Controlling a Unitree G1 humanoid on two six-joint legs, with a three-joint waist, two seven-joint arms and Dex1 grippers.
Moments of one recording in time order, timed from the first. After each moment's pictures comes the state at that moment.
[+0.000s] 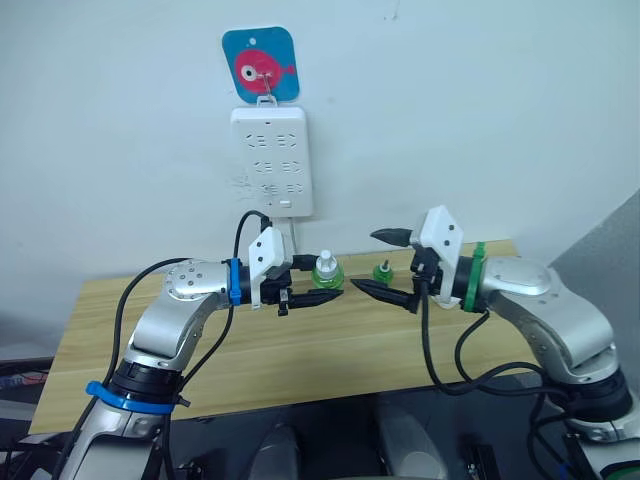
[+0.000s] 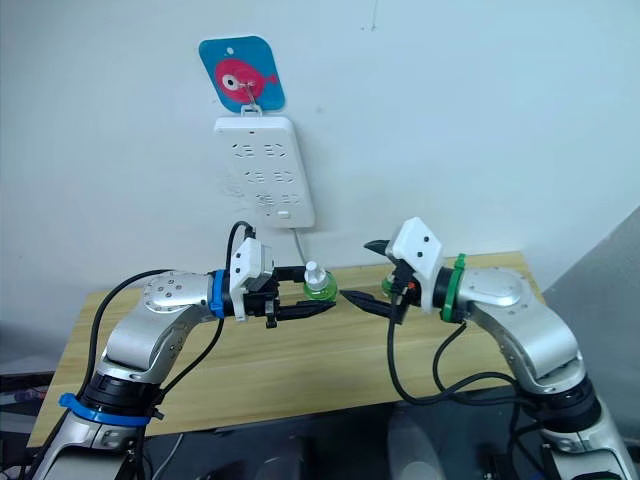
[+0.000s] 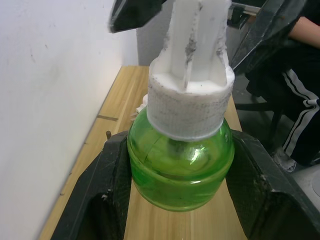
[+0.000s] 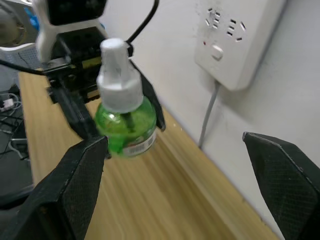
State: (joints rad) left arm -0.40 0.58 -0.12 -0.12 -0.38 0.30 -1.12; right arm -0.43 -0.59 0.13 -0.55 0.46 0.74 0.76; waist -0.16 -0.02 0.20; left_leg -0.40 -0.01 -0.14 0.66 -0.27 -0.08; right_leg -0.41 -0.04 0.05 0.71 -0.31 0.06
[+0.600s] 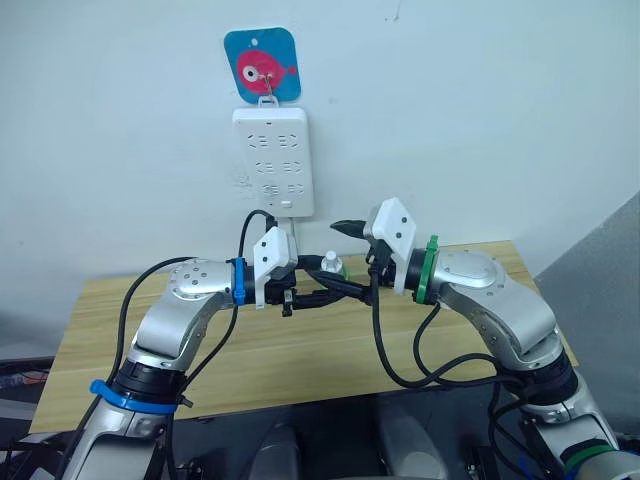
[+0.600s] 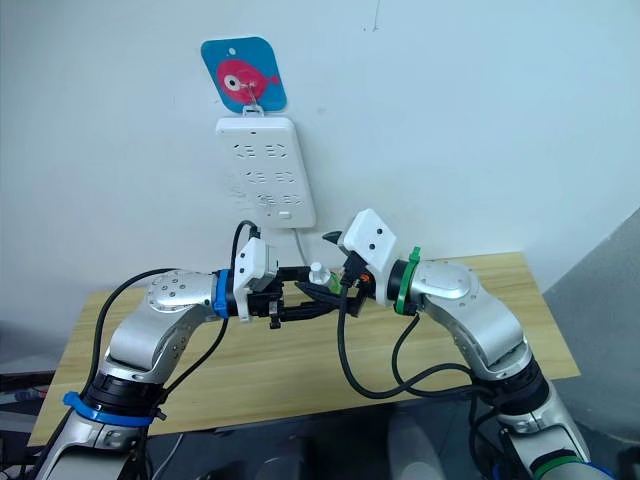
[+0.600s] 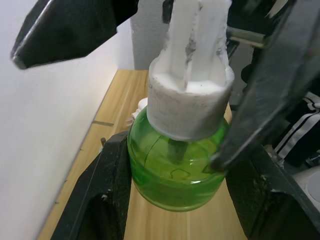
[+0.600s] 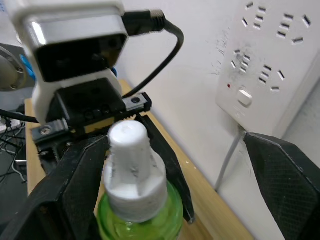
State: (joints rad) left arm -0.40 0.57 -0.13 -0.15 -0.38 0.32 -1.12; right arm -0.55 -0.39 0.29 -0.42 0.36 0.70 0.64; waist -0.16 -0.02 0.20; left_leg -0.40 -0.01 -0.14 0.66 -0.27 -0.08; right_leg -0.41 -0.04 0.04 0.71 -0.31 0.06
